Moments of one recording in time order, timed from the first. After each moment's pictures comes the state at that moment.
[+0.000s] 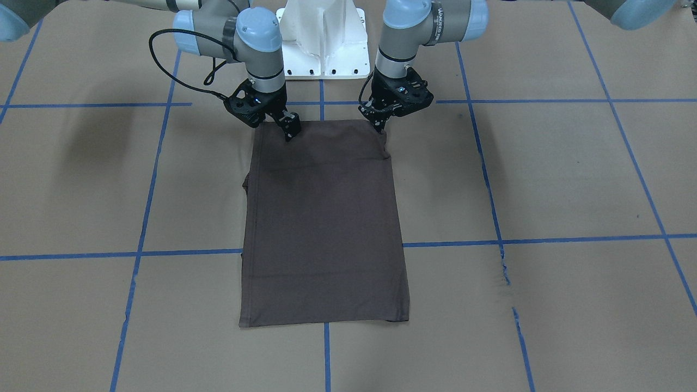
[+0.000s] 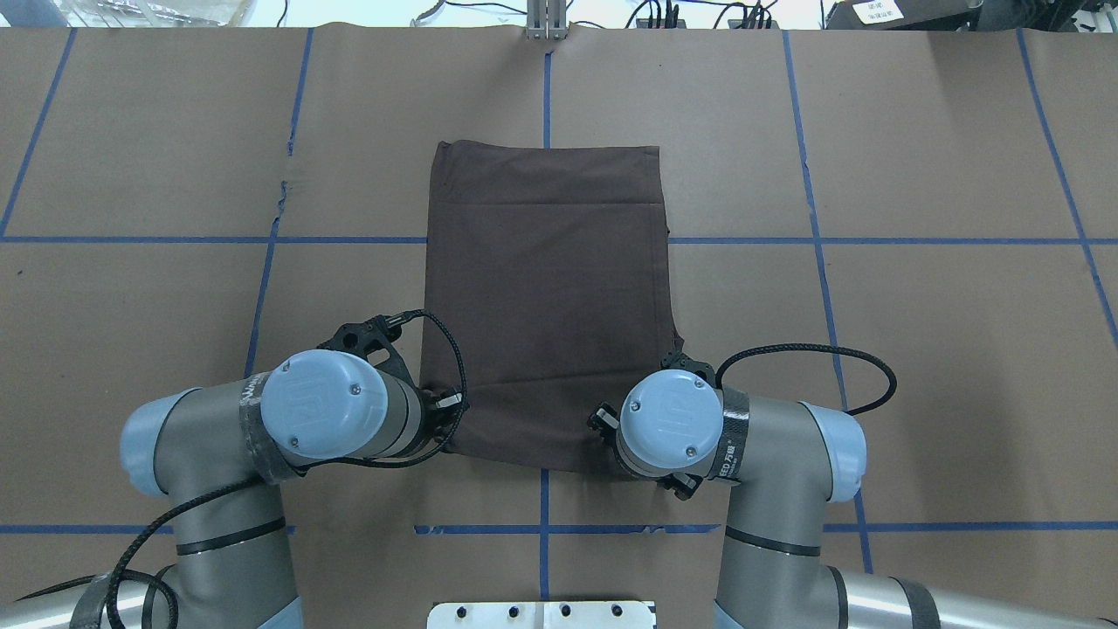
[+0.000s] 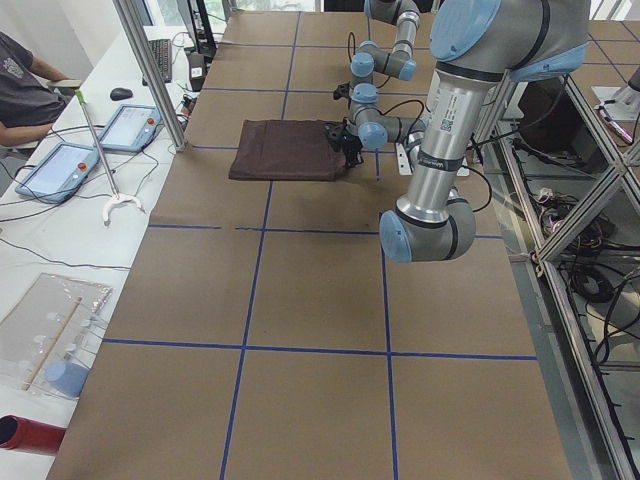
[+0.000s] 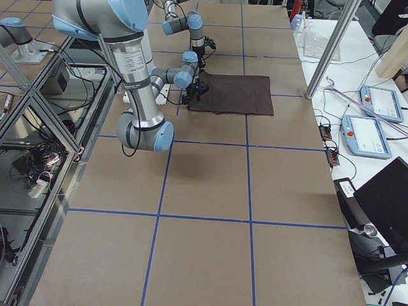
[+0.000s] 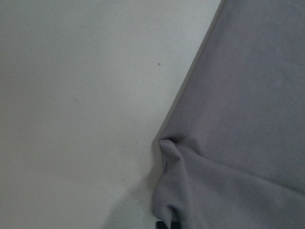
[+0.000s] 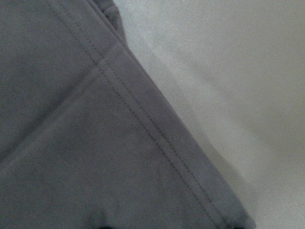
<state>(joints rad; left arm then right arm) -0.33 -2.02 -1.90 -1.66 -1.69 -1.82 0.28 -1.08 1.78 -1.55 1.73 2.06</state>
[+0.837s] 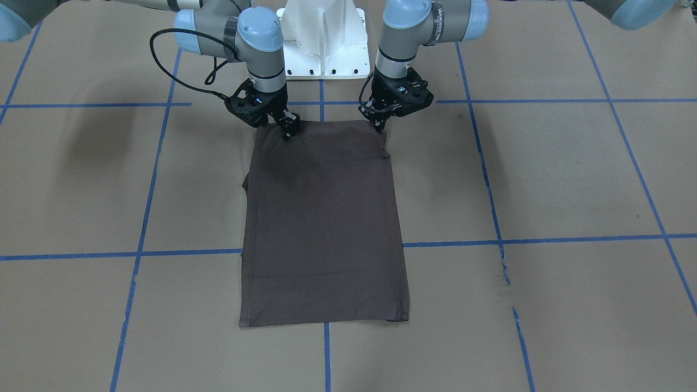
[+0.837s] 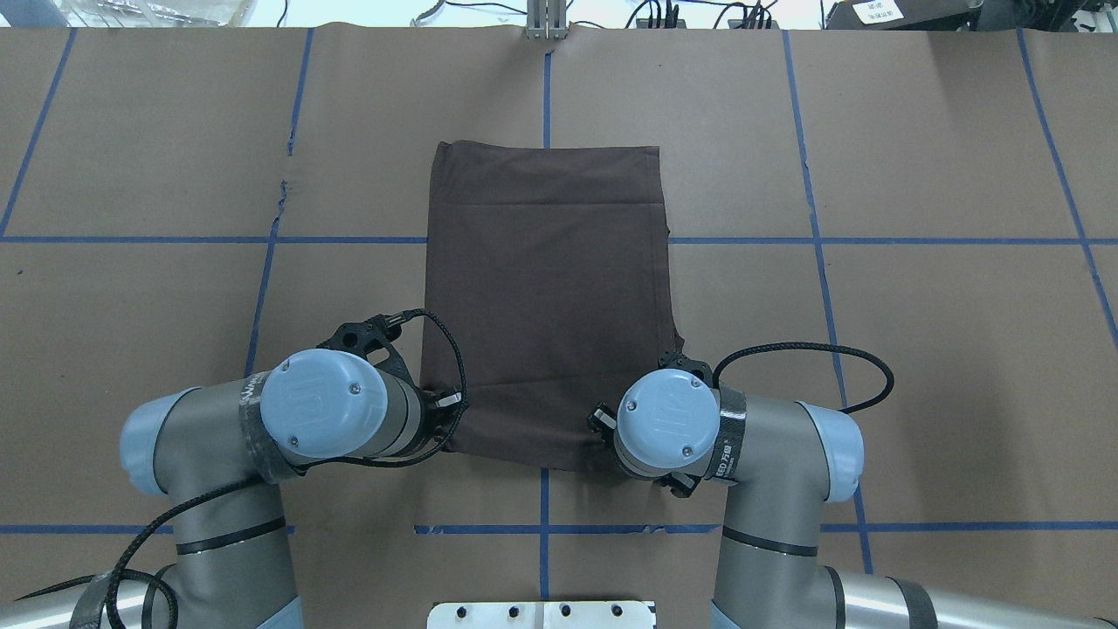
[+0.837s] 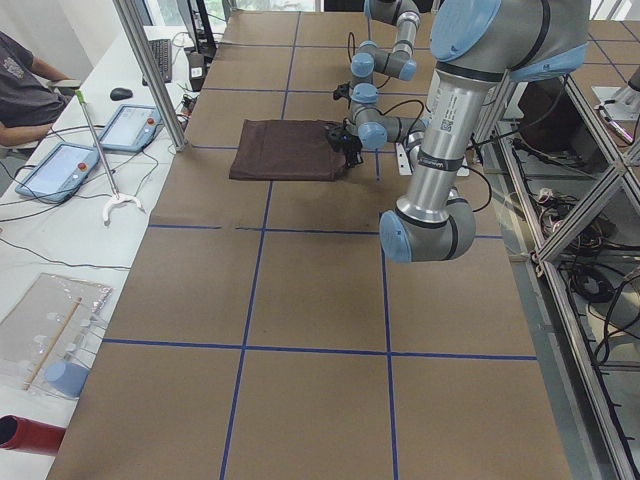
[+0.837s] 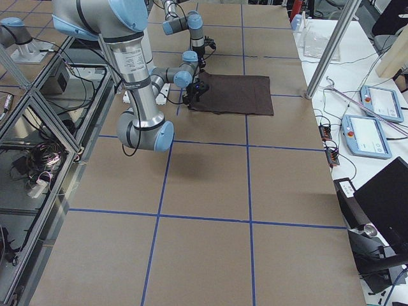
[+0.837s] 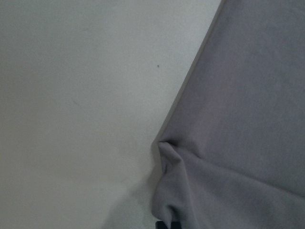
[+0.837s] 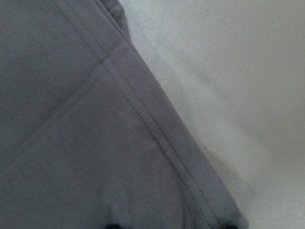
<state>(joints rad) -0.34 -2.02 -1.90 -1.66 -1.69 -1.82 0.28 -1.07 1.78 -1.56 1.73 2.04</state>
